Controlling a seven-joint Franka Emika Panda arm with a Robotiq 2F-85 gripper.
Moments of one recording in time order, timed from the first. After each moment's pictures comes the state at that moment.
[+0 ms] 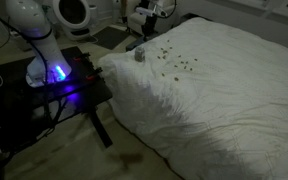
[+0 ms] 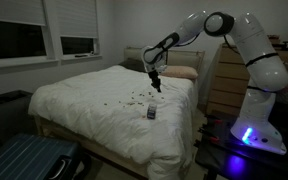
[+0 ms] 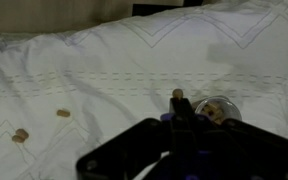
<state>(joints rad) -0.05 0.60 -0.05 -1.64 -0.13 1.87 -0.12</state>
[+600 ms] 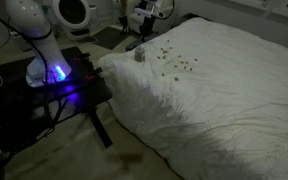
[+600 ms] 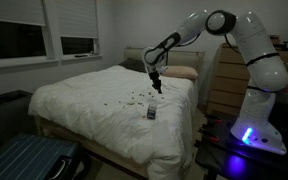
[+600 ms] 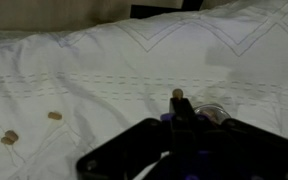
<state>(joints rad) -0.05 0.58 -0.04 -1.69 -0.13 1.89 -0.14</state>
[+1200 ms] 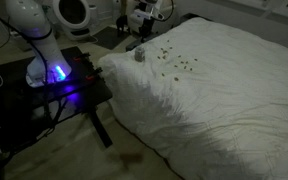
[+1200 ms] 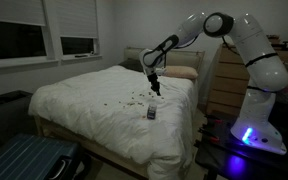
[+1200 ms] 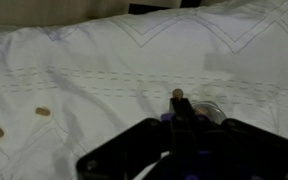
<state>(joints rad) -0.05 0.62 -0.03 -1.66 -0.13 1.89 -0.14</state>
